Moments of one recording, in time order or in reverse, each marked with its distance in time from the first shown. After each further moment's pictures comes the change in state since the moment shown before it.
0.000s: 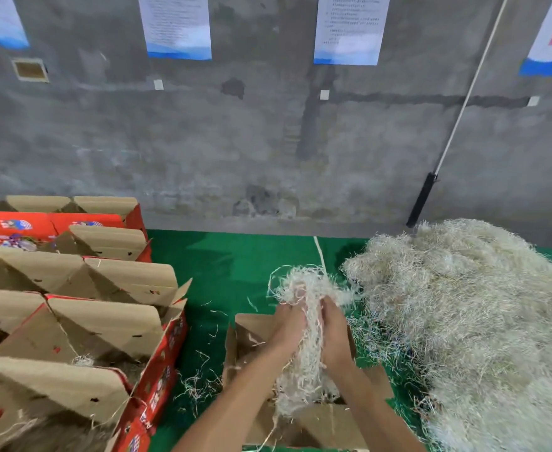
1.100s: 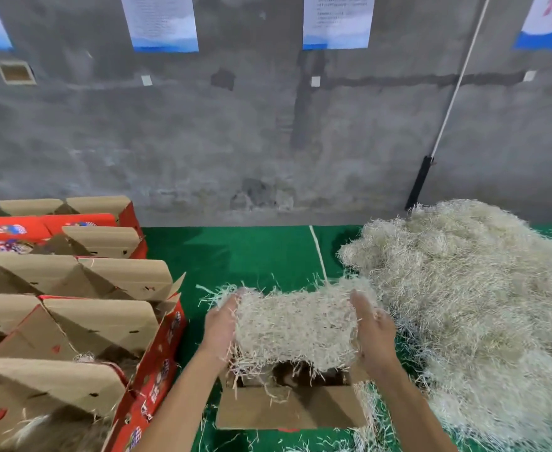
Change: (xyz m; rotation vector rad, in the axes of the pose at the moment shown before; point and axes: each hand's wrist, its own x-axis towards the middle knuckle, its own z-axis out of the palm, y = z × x) left_hand 0.001 -0.046 -0.076 -0.392 0.196 -0.130; right_hand -0.029 0.010 -0.086 0.169 0.266 0.153
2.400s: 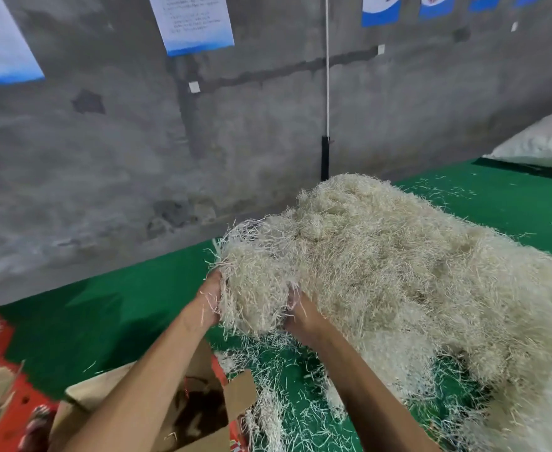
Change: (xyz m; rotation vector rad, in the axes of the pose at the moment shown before) left_hand 0.027 0.015 0.304 0.309 -0.358 0.100; right_hand 0.112 -0.020 -0.157 -0.216 -0.326 -0.019
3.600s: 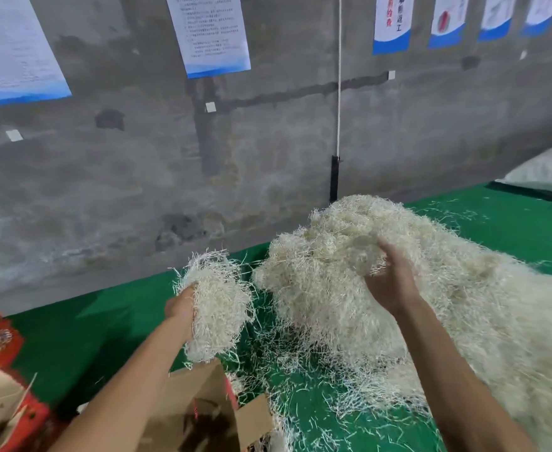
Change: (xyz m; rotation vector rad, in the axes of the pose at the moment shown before) left_hand 0.033 0.005 -0.076 -0.120 0.420 -0.095; right_hand 0.035 -0.028 -0.144 0.087 0.585 -0.074
